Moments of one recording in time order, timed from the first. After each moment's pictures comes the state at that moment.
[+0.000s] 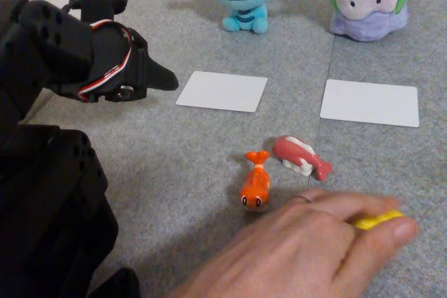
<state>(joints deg) -3.3 174.5 164.6 52.4 88.1</state>
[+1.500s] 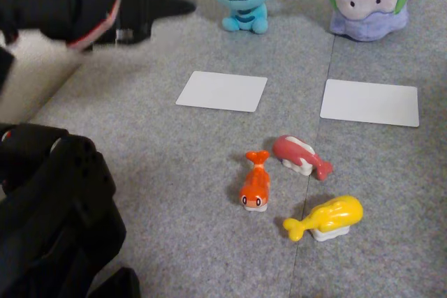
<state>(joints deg) 7.7 182.1 151.2 53.6 90.4</state>
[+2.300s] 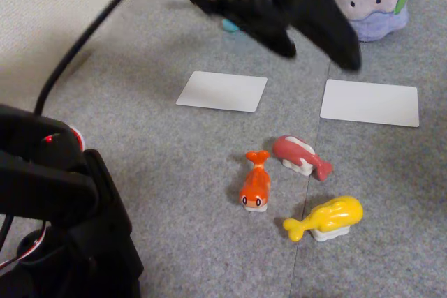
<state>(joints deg) 49.3 130.0 114.3 75.7 69.0</state>
